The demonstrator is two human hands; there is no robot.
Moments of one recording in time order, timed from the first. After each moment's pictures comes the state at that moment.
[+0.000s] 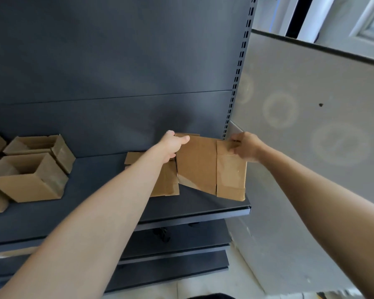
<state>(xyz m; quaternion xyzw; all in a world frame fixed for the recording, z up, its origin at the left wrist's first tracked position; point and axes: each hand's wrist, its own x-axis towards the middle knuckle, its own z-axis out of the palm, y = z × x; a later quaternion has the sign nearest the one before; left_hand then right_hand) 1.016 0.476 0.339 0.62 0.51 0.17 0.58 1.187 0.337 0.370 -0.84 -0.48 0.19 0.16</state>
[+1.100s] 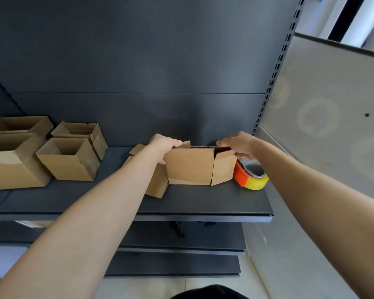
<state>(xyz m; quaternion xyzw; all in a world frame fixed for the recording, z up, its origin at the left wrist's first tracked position) 0.929 0.486 0.352 0.53 0.63 0.19 0.53 1.136 0.402 0.362 -0.79 -0.38 0.40 0.26</state>
